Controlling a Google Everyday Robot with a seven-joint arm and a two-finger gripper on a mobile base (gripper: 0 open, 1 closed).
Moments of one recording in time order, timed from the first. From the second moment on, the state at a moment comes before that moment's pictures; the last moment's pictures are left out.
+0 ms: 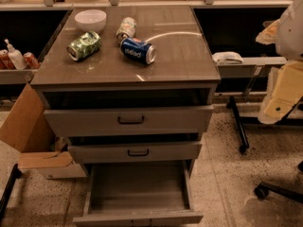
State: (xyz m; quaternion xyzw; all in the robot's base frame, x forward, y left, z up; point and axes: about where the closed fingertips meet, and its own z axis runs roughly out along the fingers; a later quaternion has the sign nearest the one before) arm 0.438 -0.216 0.978 -0.60 0.78 -0.04 0.16
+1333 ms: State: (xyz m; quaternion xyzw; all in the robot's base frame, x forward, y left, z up) arm 0.427 -0.159 0.813 -0.64 0.74 0.13 0.15
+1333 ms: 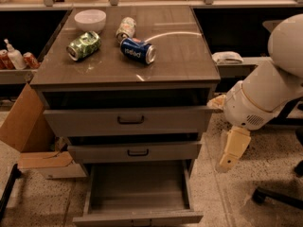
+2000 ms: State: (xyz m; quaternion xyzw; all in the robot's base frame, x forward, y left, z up) arm 0.417 -0.165 0.748 -0.65 0.75 0.12 0.10
